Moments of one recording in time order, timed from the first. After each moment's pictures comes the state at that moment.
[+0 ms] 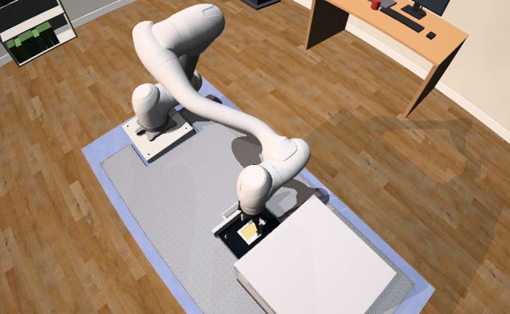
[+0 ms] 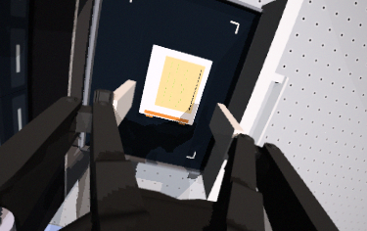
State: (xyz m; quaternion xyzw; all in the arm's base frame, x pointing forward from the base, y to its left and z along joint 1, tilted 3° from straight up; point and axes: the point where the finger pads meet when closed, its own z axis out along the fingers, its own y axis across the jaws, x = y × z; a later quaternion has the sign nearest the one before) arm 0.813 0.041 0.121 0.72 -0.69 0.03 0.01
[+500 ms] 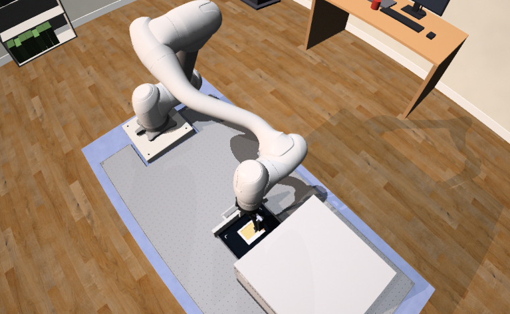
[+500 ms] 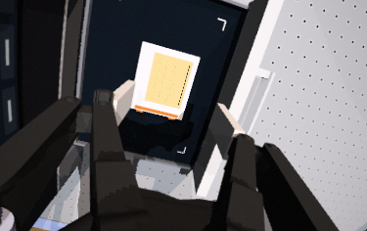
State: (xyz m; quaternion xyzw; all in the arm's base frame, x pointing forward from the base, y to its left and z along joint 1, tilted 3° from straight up) arm 0.797 0.041 0.130 0.72 -0.69 0.03 0.01
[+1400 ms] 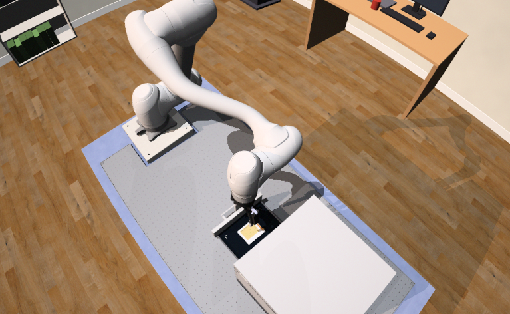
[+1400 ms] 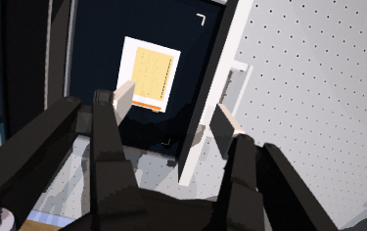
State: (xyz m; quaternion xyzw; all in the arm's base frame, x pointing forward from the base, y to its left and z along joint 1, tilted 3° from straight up) arm 0.769 0.041 0.145 0.72 -0.69 0.03 0.01
